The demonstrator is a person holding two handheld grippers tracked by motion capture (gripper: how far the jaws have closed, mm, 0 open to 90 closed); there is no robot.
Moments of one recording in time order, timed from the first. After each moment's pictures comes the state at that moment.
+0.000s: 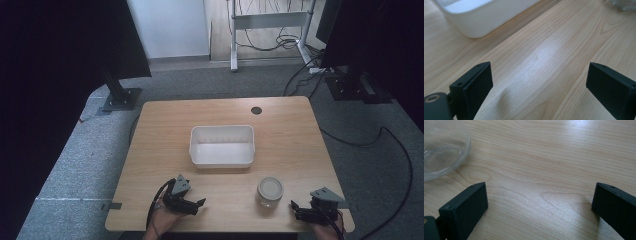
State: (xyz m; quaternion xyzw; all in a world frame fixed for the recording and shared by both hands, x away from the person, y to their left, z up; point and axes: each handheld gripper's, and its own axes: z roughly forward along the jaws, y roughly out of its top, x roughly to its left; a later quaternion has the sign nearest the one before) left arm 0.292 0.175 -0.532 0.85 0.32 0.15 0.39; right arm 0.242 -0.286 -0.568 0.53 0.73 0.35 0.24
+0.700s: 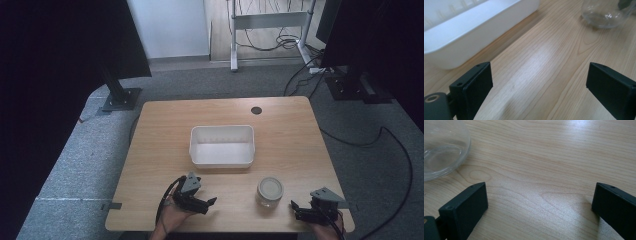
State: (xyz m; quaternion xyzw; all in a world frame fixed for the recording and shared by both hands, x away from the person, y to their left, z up) left arm 0.294 0.142 -0.518 0.86 0.28 0.13 0.41; right arm 0.242 -0.286 -0.568 0.53 0.73 0.35 0.24
